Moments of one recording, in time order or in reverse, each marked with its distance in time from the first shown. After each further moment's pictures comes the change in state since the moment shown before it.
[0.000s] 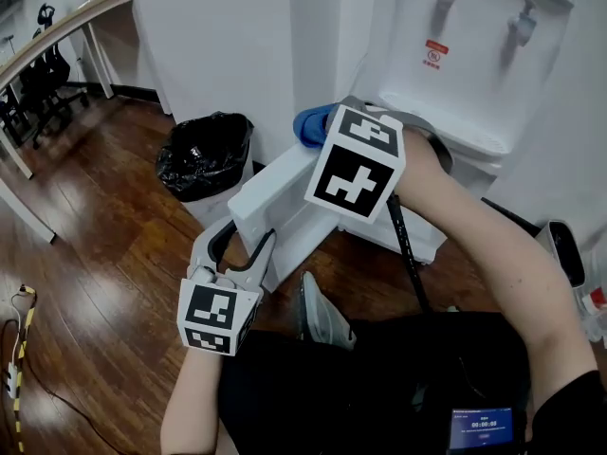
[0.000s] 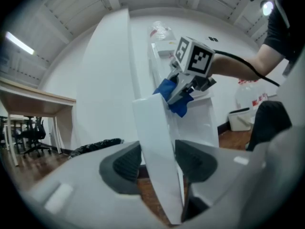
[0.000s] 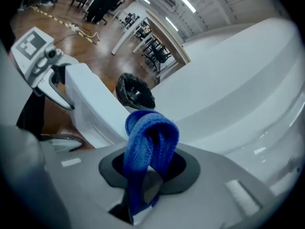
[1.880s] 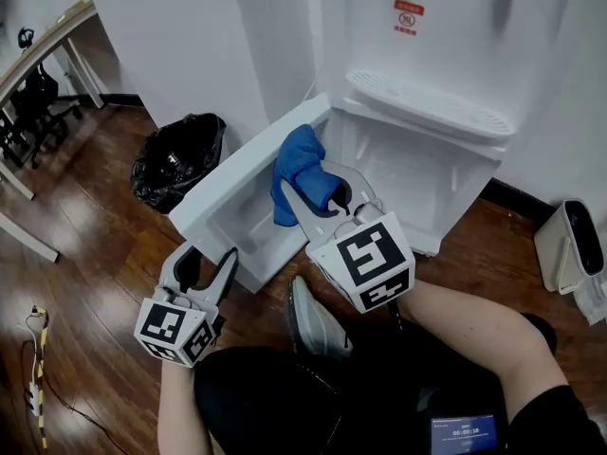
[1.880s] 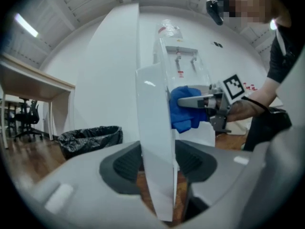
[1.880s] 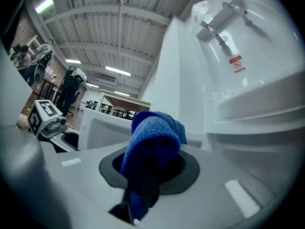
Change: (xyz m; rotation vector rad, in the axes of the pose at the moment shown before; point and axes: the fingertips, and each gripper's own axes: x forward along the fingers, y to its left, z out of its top) left arm 0.006 0.011 -0.038 -0.128 0.031 -0.072; right arm -0.001 0.046 -0.020 0.813 -0.804 -0.089
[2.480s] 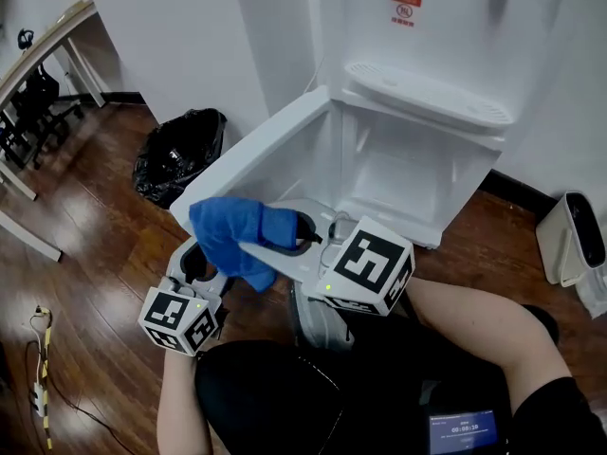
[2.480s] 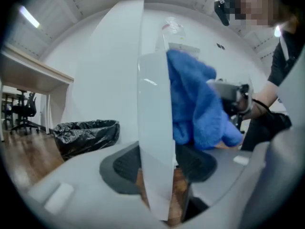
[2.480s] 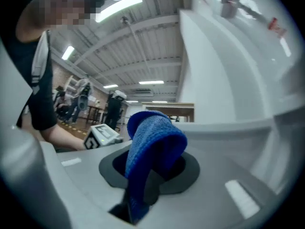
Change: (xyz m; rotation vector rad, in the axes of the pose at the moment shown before) left arm 0.006 0.000 -0.015 -0.040 0.022 -0.044; right arm -0.019 0.104 0.010 0.142 -0.075 0.552
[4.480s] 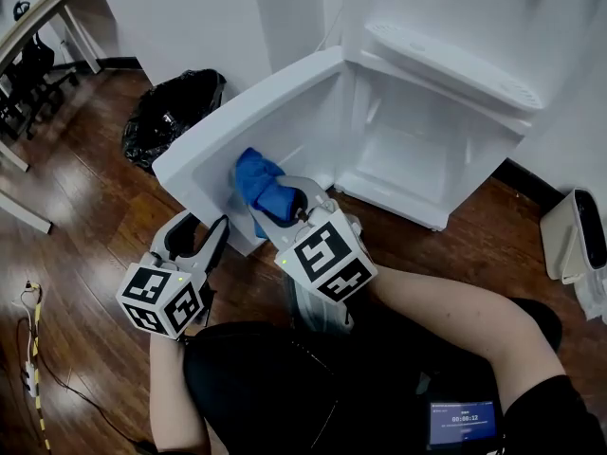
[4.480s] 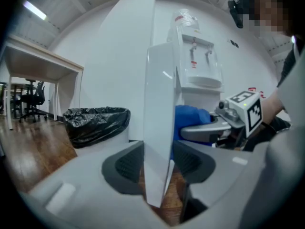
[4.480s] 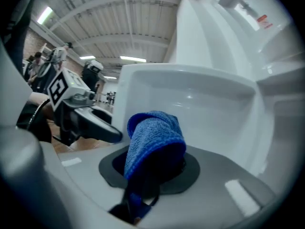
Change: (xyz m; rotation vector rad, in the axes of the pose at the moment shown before) left arm -0.006 0.019 -0.021 -0.093 0.103 0.070; right arm 0.024 -0.042 -0.099 -0.088 0.271 -0.299
